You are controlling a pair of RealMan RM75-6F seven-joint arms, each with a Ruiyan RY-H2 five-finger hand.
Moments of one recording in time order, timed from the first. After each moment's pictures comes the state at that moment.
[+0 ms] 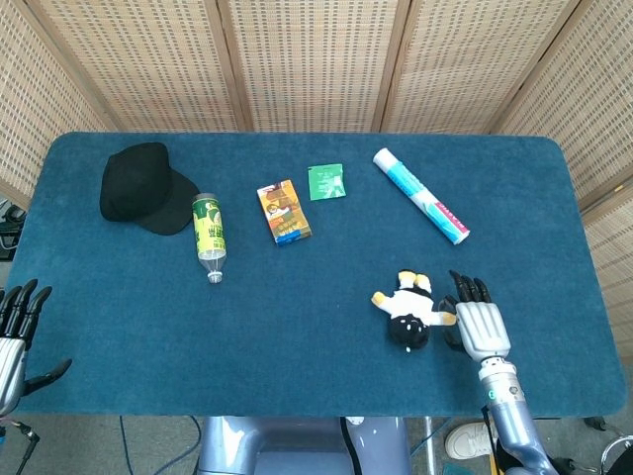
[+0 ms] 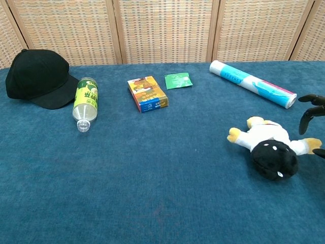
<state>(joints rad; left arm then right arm) 0.01 -1.11 -0.01 -1.73 1.62 1.63 0.19 0.32 -1.43 0.14 -1.67 -1.17 1.19 -0.43</state>
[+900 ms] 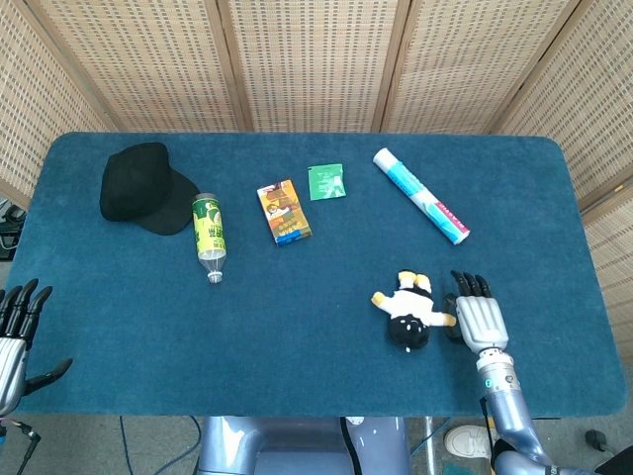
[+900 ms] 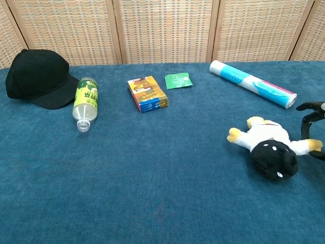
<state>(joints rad) 0.01 -1.11 -0.01 -1.73 1.63 1.63 0.20 0.37 -1.48 0.15 -1.57 -1.09 1.16 -0.42</state>
